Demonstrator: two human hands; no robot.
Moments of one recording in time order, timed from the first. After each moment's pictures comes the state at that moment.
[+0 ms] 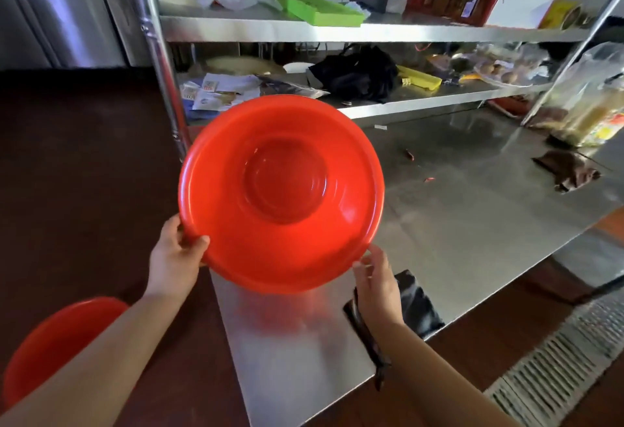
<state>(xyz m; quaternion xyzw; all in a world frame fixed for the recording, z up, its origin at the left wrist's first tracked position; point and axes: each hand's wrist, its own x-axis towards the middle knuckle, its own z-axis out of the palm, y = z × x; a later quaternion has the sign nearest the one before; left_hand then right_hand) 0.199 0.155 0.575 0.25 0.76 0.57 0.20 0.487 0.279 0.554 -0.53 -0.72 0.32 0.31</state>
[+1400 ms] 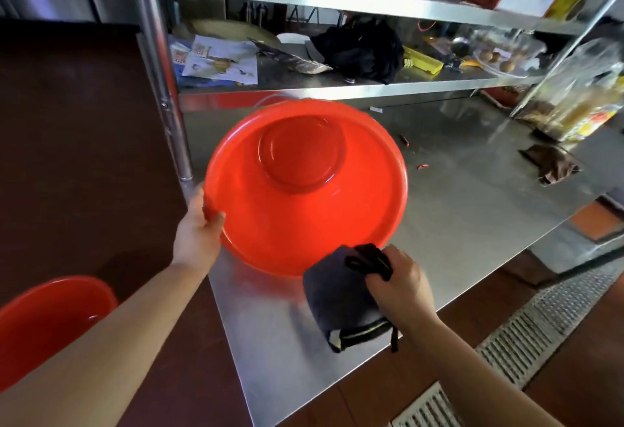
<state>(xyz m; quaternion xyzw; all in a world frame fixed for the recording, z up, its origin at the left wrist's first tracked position) 0.196 0.195 0.546 0.31 0.73 0.57 0.21 0.501 0.266 0.599 -0.55 -0.78 0.20 0.20</state>
